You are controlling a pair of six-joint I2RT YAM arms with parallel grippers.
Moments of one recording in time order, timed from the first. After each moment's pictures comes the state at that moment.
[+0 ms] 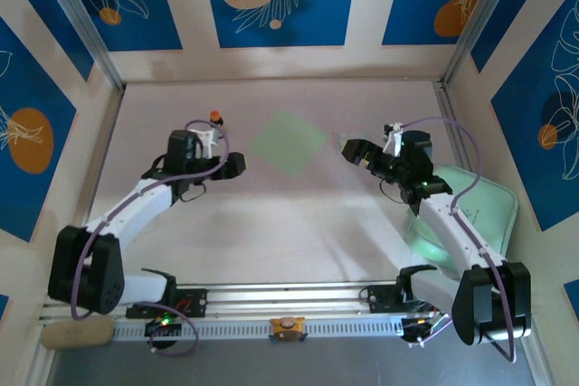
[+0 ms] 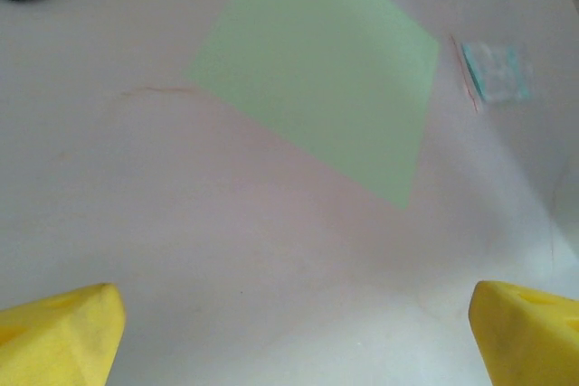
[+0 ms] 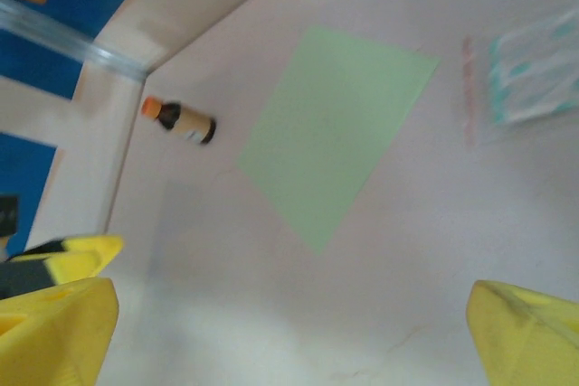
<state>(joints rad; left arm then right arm) -0.30 1.34 0.80 -0.21 0.35 -0.37 0.14 1.09 0.68 -0.13 -0.51 0.64</state>
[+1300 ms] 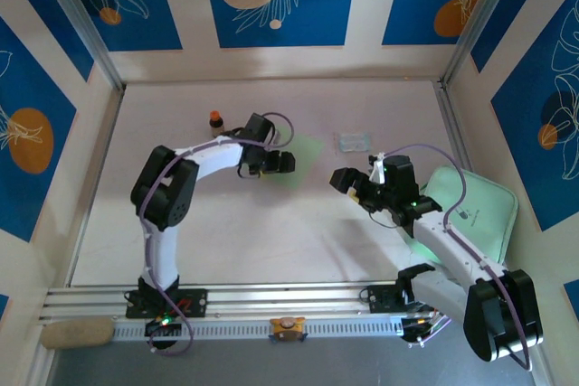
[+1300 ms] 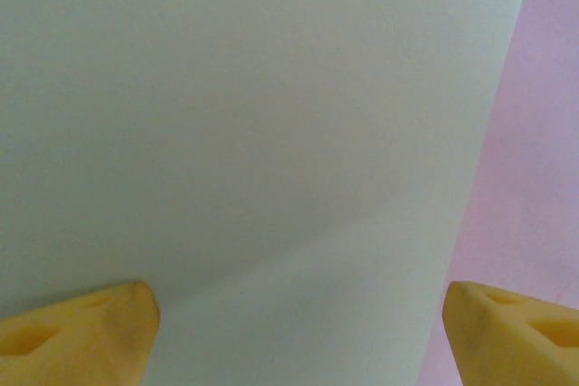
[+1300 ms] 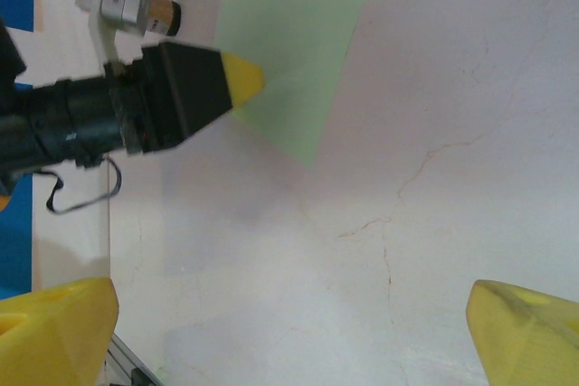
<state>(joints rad) -0.56 1.99 1.32 -0.40 0.28 -0.49 0.28 1.00 0.50 -0.19 -0.49 0.81</state>
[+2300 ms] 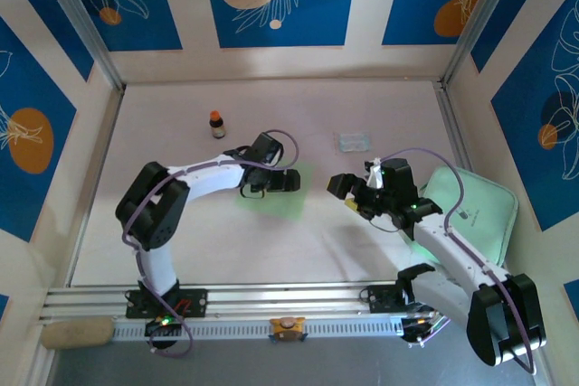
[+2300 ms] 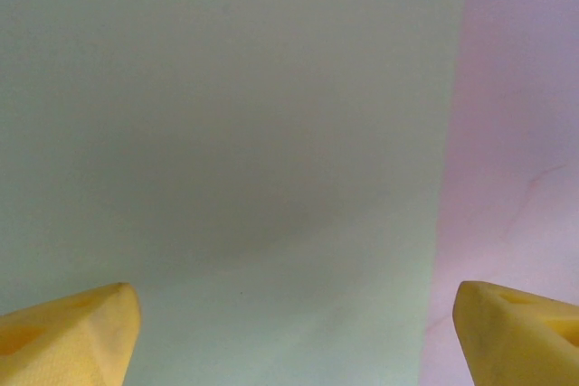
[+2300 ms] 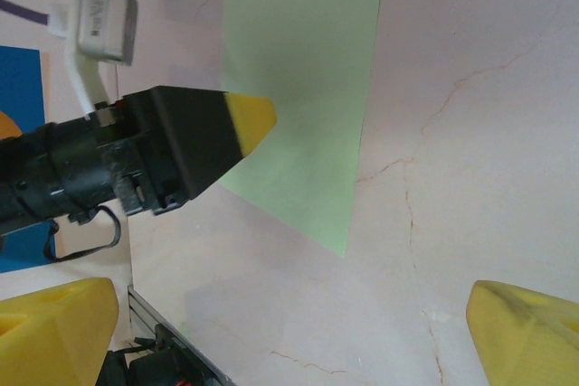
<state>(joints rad) -0.67 1.85 1.16 -0.39 0.18 -0.58 0.31 0.98 0.50 -0.25 -0.56 0.85</state>
